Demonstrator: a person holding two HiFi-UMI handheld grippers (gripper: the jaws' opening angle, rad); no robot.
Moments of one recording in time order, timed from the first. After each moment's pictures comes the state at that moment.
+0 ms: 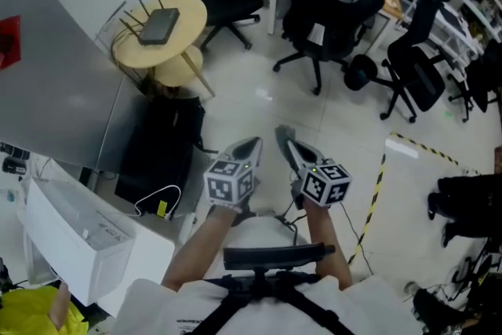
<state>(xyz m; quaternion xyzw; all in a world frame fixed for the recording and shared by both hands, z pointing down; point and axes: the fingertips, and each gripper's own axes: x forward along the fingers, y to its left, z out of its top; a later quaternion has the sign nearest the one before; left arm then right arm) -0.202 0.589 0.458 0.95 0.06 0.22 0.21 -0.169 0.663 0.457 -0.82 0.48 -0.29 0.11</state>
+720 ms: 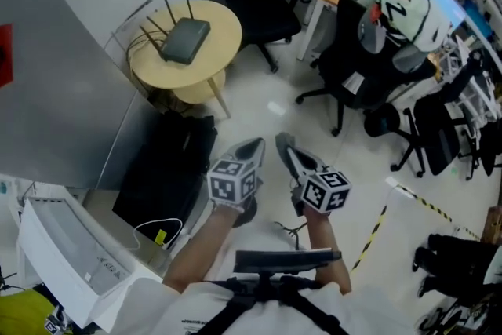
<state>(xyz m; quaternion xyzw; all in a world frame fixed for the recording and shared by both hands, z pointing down) -0.051 0.383 0.477 0.95 -0.01 0.20 0.25 -0.023 0.455 0.476 -0.77 0.55 -0.31 0.06</state>
